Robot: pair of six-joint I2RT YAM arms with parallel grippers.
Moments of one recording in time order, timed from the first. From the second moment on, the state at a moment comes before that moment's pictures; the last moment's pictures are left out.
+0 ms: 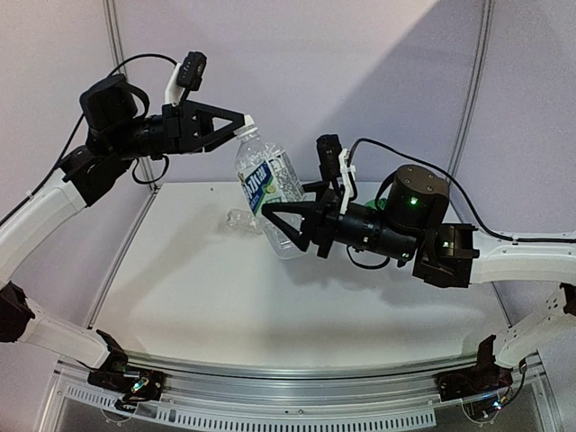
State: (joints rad) left arm -0.62 1.28 1.42 0.01 0.88 -0.67; right arm 1.18 1.38 1.10 0.40 -0.06 0.26
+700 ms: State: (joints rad) left arm -0.64 1.36 1.52 -0.13 0.80 -0.67; right arm 1.18 1.38 1.10 0.35 0.05 0.27
